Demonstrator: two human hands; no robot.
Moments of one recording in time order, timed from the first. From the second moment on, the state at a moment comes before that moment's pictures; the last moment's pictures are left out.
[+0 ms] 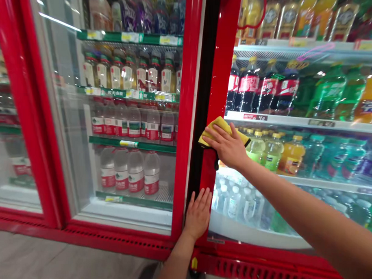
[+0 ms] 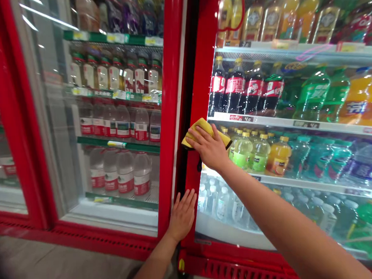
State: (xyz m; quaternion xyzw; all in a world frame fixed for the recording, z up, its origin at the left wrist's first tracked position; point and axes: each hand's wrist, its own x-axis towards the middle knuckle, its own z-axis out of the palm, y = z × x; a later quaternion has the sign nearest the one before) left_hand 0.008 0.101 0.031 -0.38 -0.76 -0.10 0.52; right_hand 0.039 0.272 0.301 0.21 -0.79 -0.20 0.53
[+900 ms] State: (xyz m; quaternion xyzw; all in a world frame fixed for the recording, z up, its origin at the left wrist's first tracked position) left_hand 0.013 0.065 -0.011 -0.39 -0.81 -0.07 0.43; right_hand 0.057 0.279 0.154 0.24 -0.84 -0.13 0.47
